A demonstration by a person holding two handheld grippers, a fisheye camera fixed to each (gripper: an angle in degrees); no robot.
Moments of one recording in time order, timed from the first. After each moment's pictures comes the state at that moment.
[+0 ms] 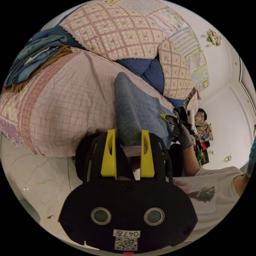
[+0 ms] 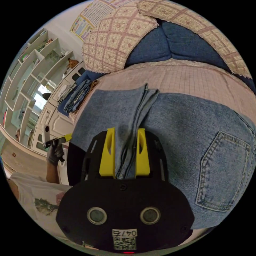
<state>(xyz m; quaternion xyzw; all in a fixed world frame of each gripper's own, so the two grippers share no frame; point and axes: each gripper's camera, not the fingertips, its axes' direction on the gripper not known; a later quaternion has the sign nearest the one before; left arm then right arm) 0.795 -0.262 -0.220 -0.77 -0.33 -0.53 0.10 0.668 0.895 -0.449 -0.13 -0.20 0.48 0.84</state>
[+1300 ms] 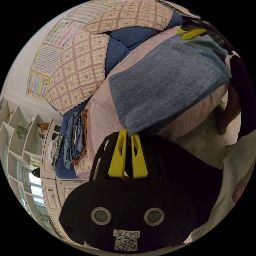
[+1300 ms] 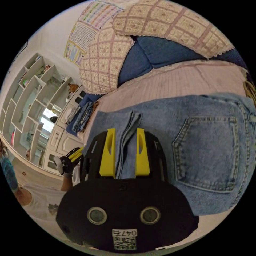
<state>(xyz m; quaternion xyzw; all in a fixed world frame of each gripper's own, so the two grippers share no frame) 1.021 -0.033 0.188 -1.00 0.00 -0.04 0.05 0.643 1.007 -0.361 -0.05 -0.18 0.57 0.80</state>
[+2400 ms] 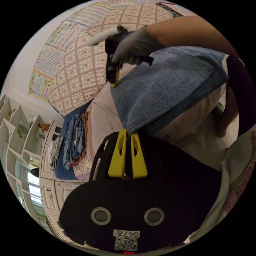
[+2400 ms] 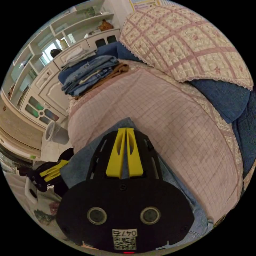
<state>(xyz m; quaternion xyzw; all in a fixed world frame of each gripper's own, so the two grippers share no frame) 1.002 -0.042 0.255 -1.00 -0.01 -0.02 0.07 0.486 0.756 -0.094 -0.18 -0.23 0.25 0.92</state>
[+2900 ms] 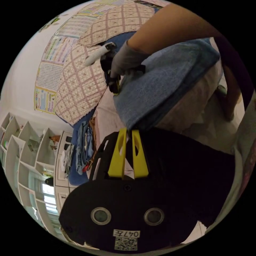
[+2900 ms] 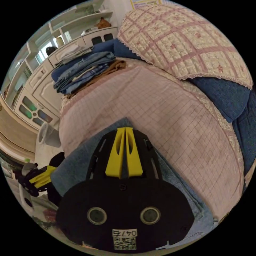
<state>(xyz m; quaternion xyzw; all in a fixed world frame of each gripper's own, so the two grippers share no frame) 0.972 -0.095 0.207 -0.99 0.06 0.03 0.08 0.456 0.765 -0.123 -0.18 -0.20 0.25 0.93</state>
